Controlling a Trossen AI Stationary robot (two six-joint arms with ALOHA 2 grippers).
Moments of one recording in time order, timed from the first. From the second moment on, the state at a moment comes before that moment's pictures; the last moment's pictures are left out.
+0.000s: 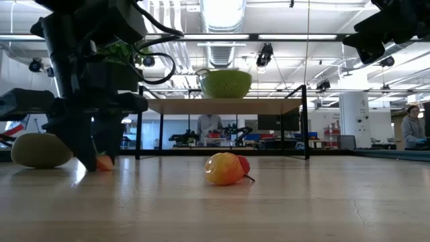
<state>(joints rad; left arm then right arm) -0.28 1.57 0.79 -0.45 -0.12 0.12 0.01 0.25 0.40 -0.39 -0.01 0.16</state>
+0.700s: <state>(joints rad) -0.28 1.58 0.78 -0.32 -0.11 0.01 0.01 0.25 0.40 -0.39 -0.01 0.16</state>
